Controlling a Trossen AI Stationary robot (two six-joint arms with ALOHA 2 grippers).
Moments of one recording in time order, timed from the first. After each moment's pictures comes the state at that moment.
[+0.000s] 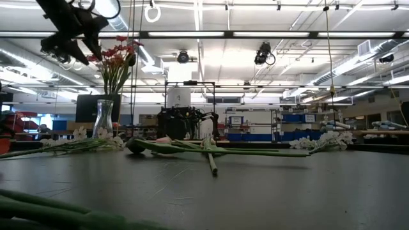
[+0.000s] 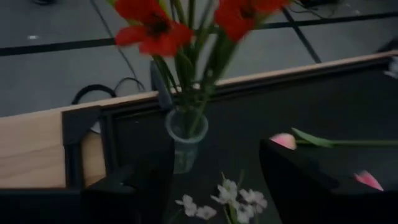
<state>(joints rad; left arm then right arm) 0.98 0.73 1.00 -0.95 -0.09 -0.32 -0.57 1.27 1.60 -0.44 -0.41 0.08</state>
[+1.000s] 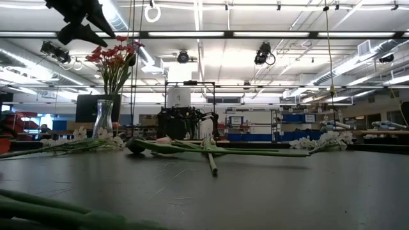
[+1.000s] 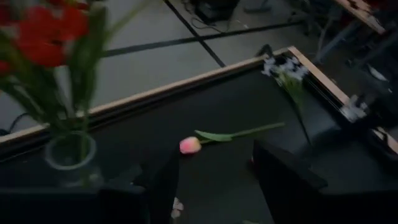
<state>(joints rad) 0.79 0.67 0.99 -0.82 0.08 -0.36 -0.56 1.29 1.60 -0.10 -0.40 0.20</state>
